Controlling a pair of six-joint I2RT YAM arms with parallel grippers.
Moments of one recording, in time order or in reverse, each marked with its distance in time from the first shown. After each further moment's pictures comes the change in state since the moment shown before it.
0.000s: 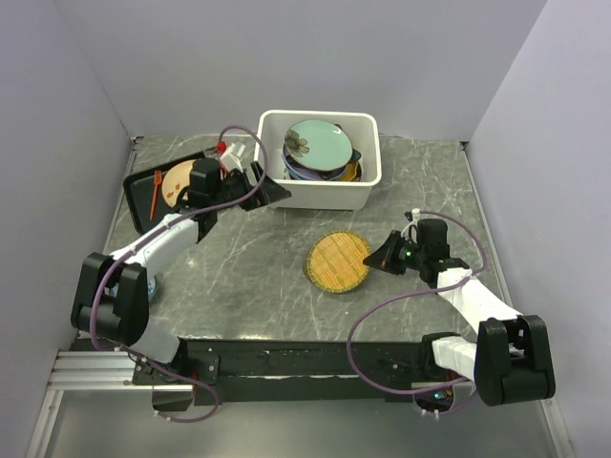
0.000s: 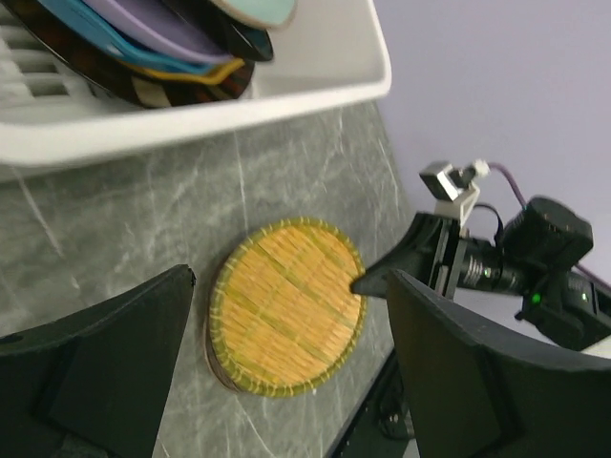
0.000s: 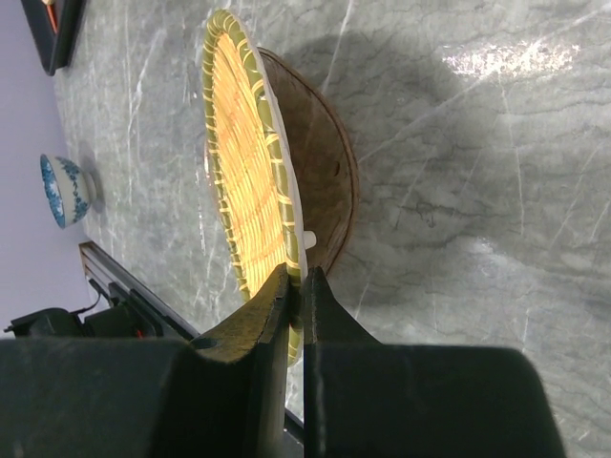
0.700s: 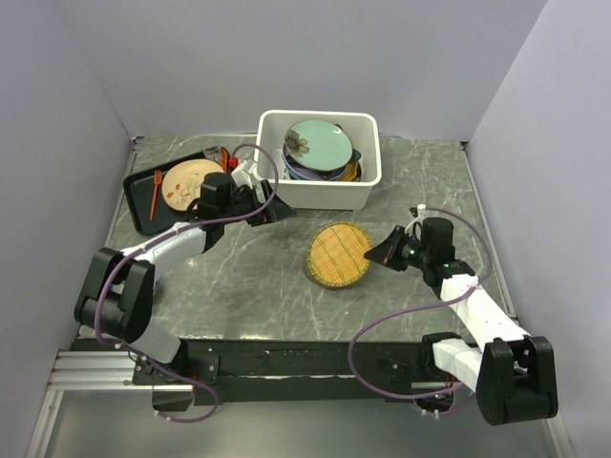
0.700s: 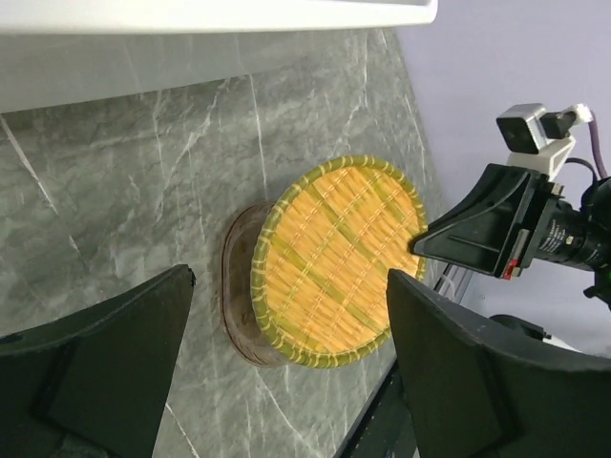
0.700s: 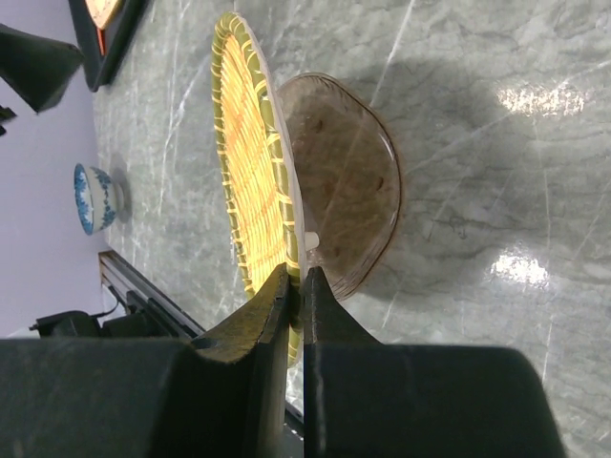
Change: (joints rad) left arm -0.055 0.027 -0.105 0.057 0.004 0.048; right arm 0.000 -0.106 0.008 -0.003 -0.001 0.034
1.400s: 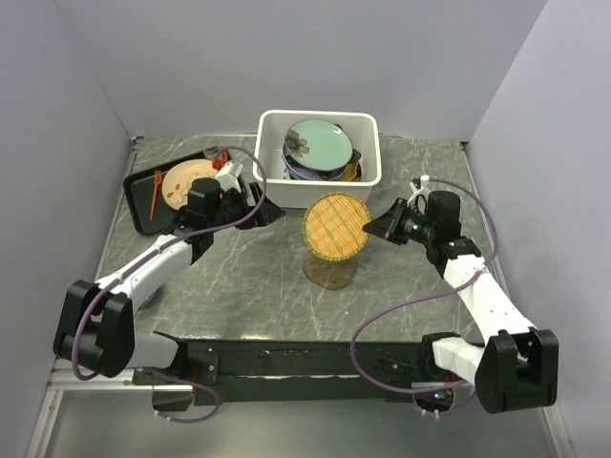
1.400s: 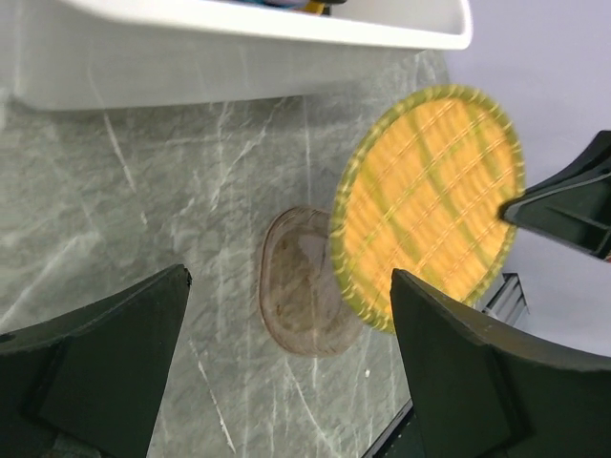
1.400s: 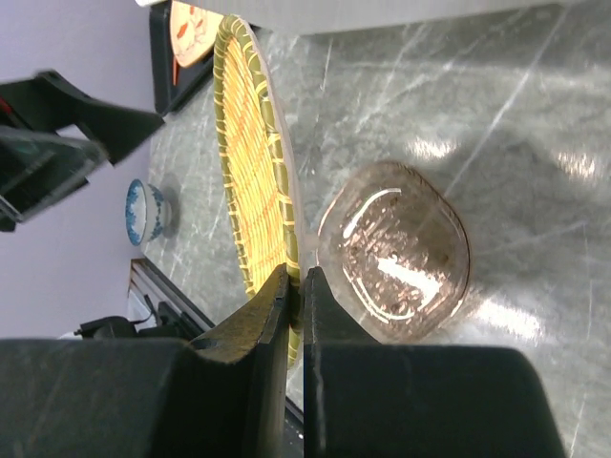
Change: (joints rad) left arm 0.000 -0.195 -0.053 -0.141 -0.185 0.061; right arm 0.000 0.055 0.217 -0.034 -0.047 -0.012
